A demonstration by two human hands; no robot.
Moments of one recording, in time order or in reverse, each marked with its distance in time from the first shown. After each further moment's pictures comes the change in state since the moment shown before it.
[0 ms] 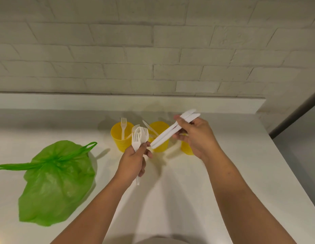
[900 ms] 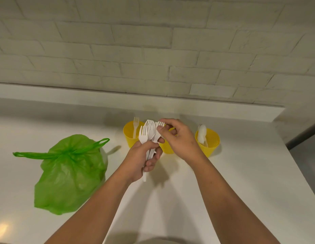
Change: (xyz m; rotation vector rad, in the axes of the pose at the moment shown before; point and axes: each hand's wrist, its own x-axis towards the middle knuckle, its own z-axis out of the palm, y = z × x) left_hand -0.008 0.028 -0.017 -0.335 -0.254 -0.045; right_hand -0.008 0.023 0.056 -0.502 -0.242 -0.253
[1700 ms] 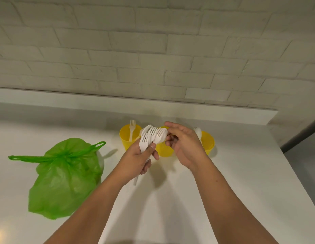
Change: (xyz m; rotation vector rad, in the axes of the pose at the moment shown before) left_hand 0.000 -0.008 -0.003 0.363 0.009 0.207; right_hand 0.000 0.009 -0.016 0.717 0.047 0.267
